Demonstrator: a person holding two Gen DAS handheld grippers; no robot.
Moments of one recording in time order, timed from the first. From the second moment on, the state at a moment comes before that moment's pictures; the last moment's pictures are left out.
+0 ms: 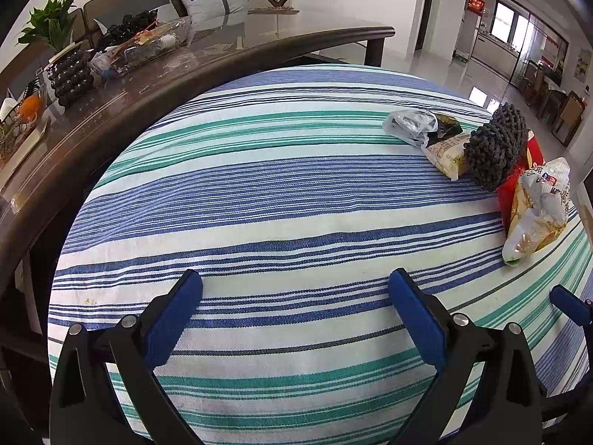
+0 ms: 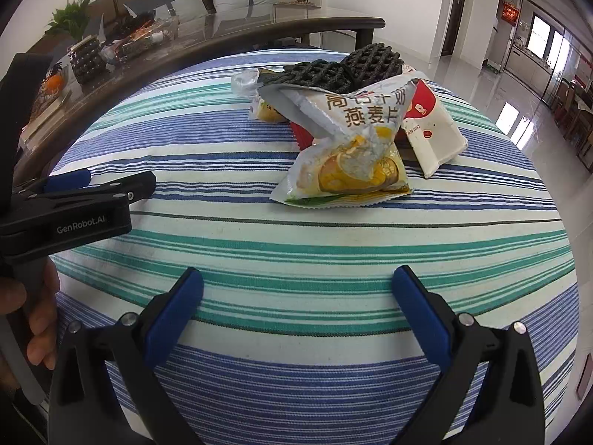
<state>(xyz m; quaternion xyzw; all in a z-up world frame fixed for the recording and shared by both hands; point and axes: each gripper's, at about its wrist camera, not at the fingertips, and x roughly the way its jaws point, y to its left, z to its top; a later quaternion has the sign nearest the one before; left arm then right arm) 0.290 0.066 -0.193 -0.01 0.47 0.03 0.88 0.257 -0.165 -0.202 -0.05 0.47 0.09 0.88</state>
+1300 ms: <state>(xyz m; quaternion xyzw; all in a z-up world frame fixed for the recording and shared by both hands) 0.291 0.065 -0.194 -0.01 0.47 0.03 0.88 0.256 -0.165 -0.202 -0.05 0.47 0.09 0.88</state>
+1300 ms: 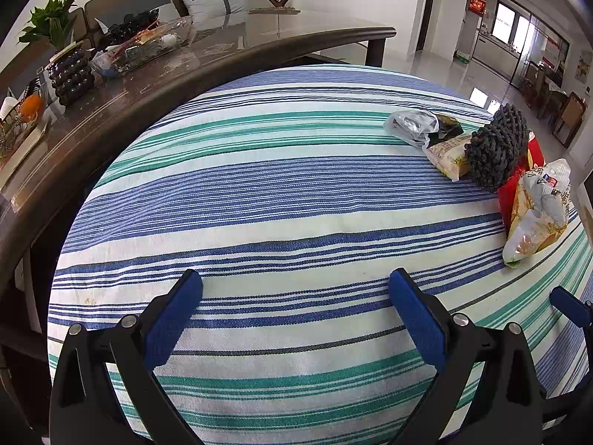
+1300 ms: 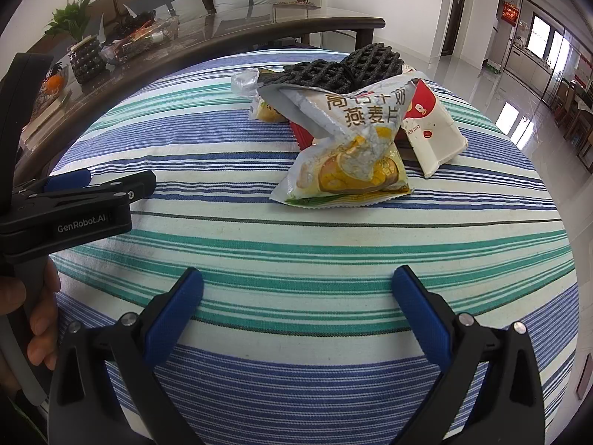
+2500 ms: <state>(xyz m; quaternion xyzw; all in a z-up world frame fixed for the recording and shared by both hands) 0.284 0.064 -0.194 -0.01 0.47 0.02 0.88 0.256 -0.165 -0.202 -0.05 0.47 0.09 0.88</state>
